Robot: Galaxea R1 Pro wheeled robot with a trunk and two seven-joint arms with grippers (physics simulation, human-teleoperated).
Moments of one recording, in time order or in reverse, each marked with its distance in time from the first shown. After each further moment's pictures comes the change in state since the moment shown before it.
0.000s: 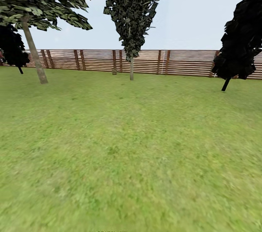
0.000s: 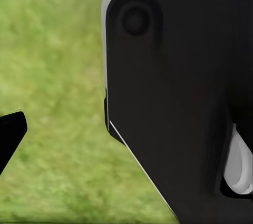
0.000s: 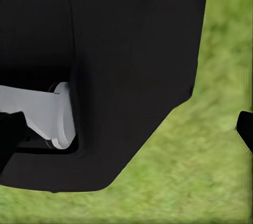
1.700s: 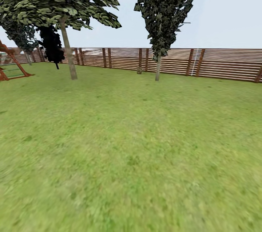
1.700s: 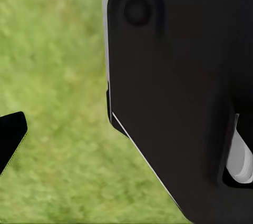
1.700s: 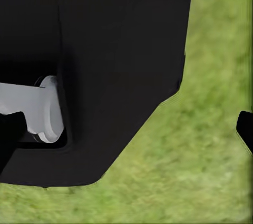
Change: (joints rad) left arm 0.000 0.001 -0.008 0.000 -0.005 0.008 0.004; right arm 0.000 -0.022 -0.002 -0.002 0.006 0.000 0.000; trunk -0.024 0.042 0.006
